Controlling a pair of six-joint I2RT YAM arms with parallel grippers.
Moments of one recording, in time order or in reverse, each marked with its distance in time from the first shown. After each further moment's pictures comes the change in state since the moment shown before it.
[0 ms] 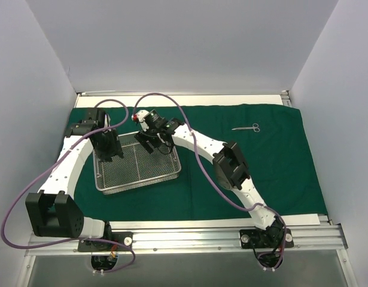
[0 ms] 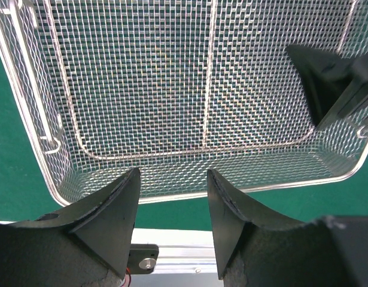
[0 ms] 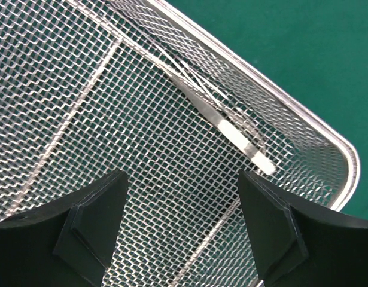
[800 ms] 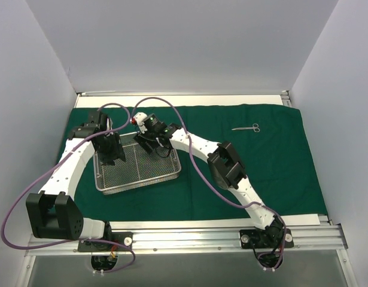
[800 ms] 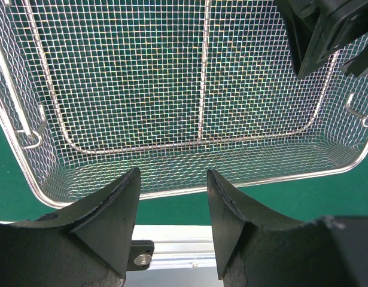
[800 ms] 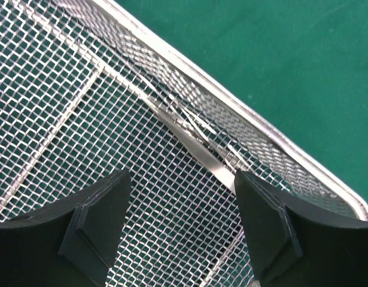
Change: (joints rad) left arm -0.014 -0.021 -0.065 0.019 0.030 -0.017; right arm 0.001 0.063 -0.035 0.171 0.049 -0.073
